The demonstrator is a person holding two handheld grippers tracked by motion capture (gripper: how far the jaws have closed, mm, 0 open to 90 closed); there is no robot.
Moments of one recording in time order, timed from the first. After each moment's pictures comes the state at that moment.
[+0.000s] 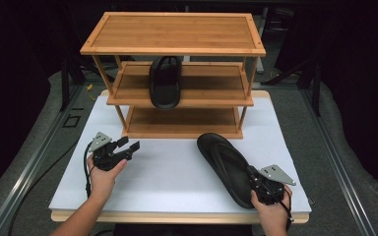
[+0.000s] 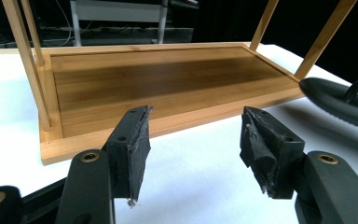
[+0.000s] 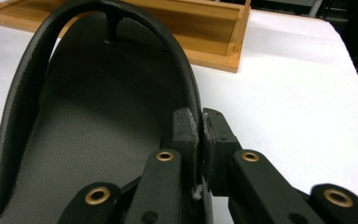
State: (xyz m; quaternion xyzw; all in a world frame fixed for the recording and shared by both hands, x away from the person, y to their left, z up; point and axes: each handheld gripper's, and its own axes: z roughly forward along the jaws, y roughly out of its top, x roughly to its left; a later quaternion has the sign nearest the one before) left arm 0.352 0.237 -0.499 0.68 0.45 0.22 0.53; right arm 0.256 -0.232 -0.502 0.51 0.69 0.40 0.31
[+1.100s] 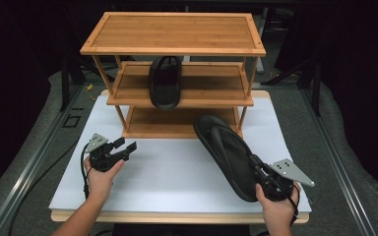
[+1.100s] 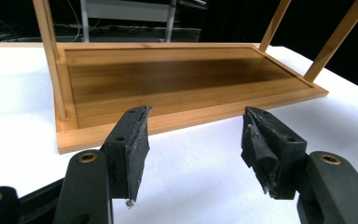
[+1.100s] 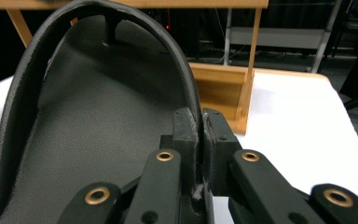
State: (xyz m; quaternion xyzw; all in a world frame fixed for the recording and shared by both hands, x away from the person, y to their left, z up) left arm 0.349 0.245 -0.501 0.67 0.46 0.22 0.53; right arm 0.245 -0.233 -0.451 0.49 0.64 0.50 0.32
